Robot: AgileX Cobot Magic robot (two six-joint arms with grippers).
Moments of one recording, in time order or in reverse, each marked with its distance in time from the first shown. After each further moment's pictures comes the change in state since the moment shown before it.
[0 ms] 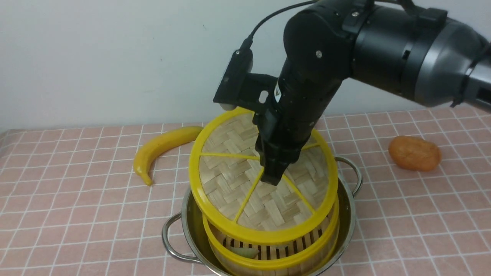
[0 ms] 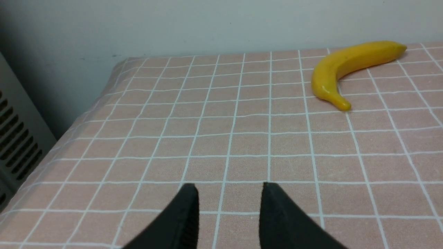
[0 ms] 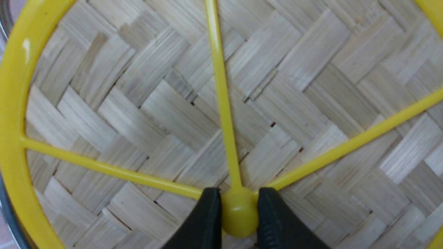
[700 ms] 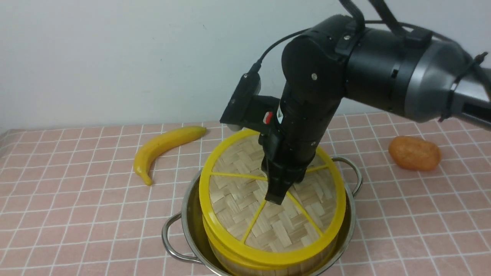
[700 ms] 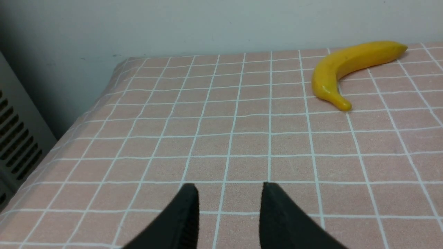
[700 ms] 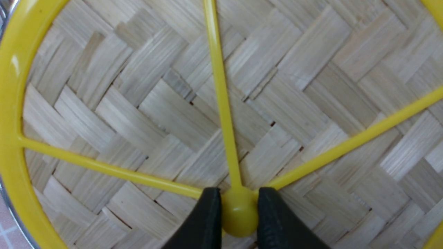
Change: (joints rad) right arm 0.000 0.037 0.073 0.005 0.003 0.015; left arm 0.000 0.000 0.000 0.000 0.000 0.000
